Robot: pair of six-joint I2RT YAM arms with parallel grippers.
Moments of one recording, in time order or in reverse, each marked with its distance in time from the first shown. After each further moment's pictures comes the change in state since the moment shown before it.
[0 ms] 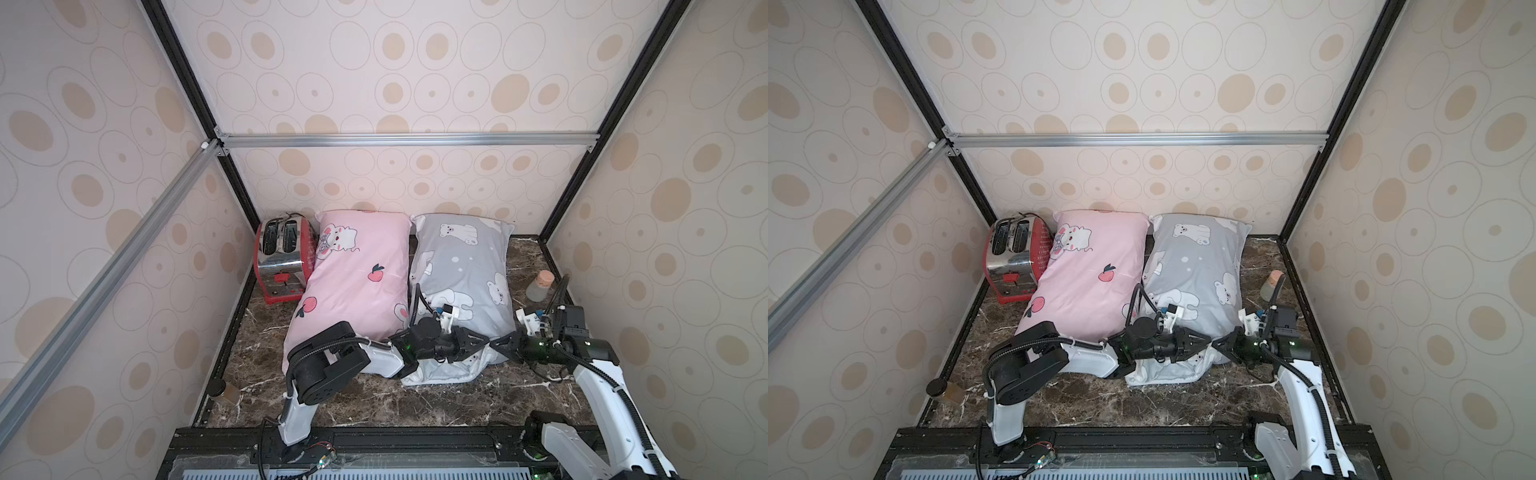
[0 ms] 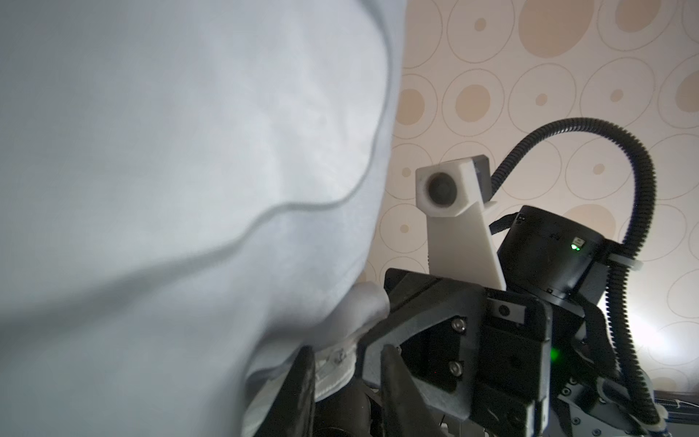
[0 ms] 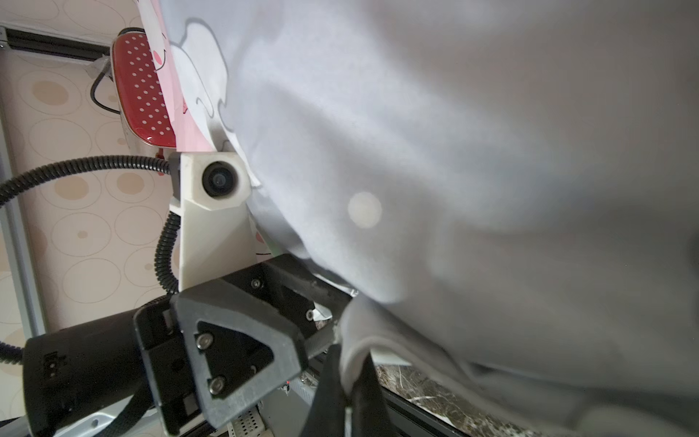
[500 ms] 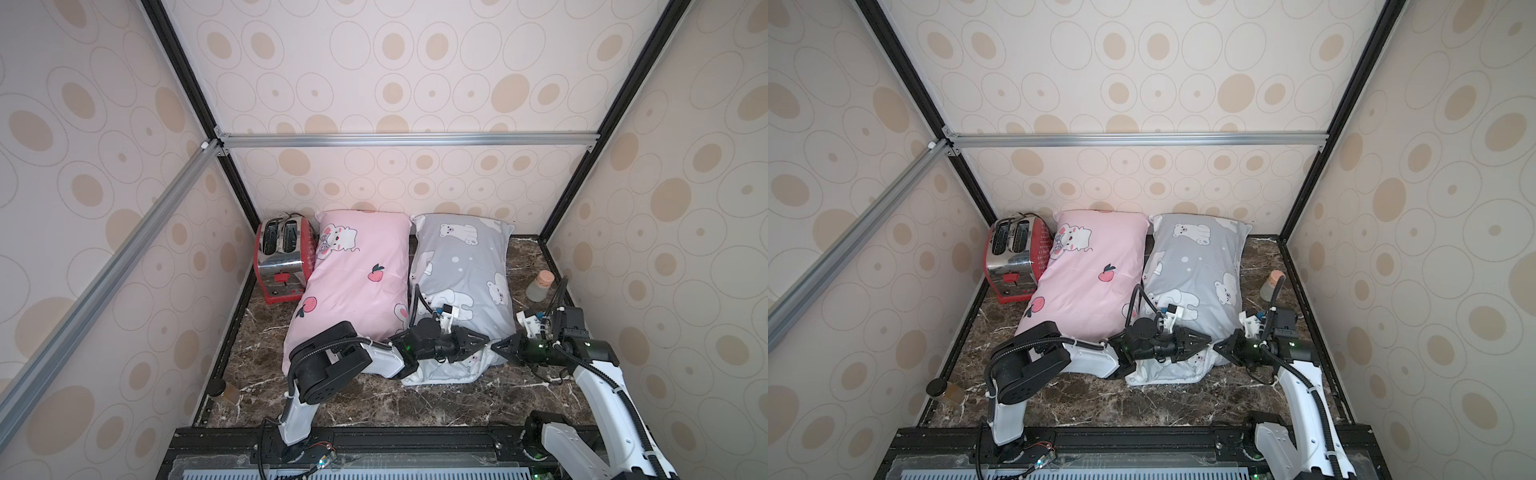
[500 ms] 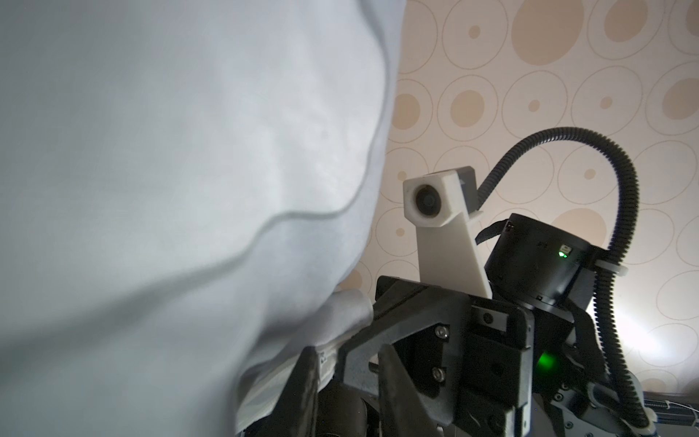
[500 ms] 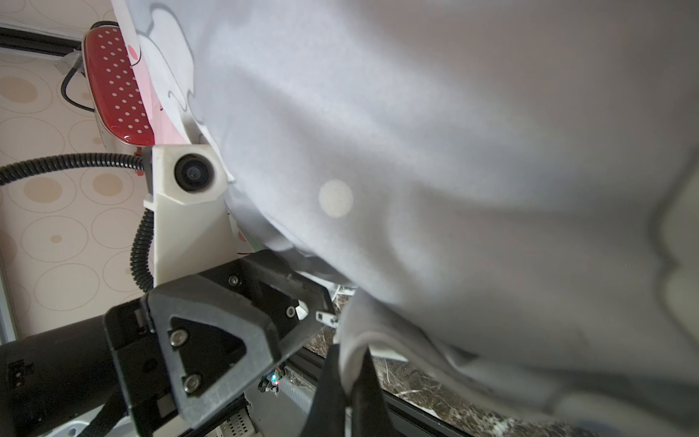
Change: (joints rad) left arm -0.001 0.016 0.000 0.030 -0.007 -0.013; right arm 0.000 -0.005 -0.006 -0.022 0.029 -0.015
